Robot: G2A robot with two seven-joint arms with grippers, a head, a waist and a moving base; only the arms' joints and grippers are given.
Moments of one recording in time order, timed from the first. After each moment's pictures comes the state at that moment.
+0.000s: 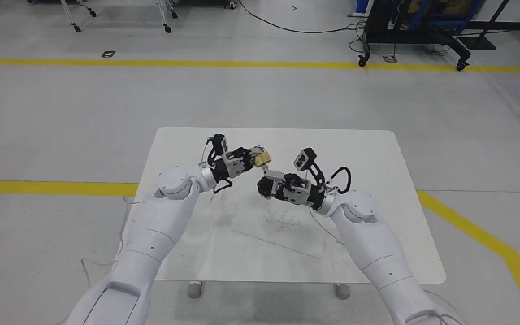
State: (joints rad) left arm 0.85 -1.39 -1.11 -0.91 -0.51 -0.10 -0.94; right arm -1.14 -1.37 1.22 -1.17 0.63 -0.15 1.14
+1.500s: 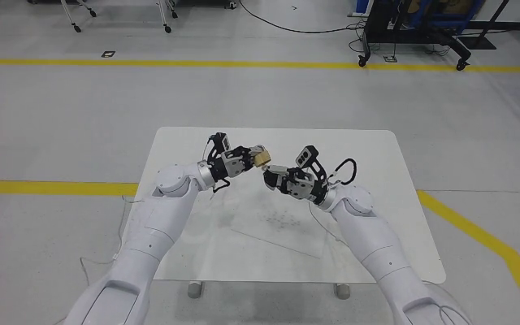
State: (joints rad) left arm 0.84 -1.38 -1.11 -0.90 -0.56 -0.09 -1.01; right arm -1.07 -1.37 1.19 -1.04 0.76 -0.15 1.17
